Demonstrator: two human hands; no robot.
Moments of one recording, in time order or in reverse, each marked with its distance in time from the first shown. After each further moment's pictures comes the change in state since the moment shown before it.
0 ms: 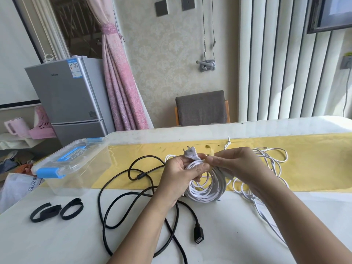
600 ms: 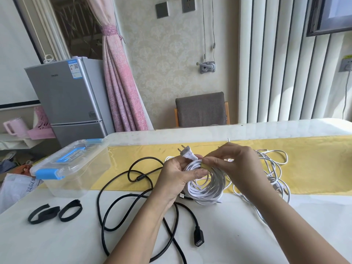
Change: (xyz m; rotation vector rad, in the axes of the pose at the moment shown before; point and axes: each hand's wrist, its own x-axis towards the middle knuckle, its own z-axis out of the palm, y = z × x) left_hand 0.002 -0.001 -0.008 -0.117 -0.037 -0.004; right_hand 0.009 0.013 0.011 -0.175 0.282 -0.364
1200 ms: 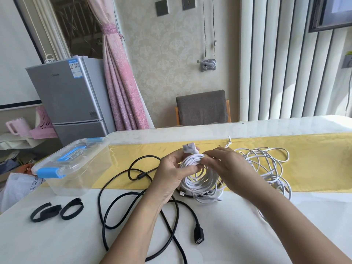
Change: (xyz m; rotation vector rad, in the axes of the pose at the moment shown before) left_hand 0.003 -0.002 -0.010 0.056 0.015 0.042; right_hand 0.001 0.009 0.005 -0.326 -0.258 -0.137
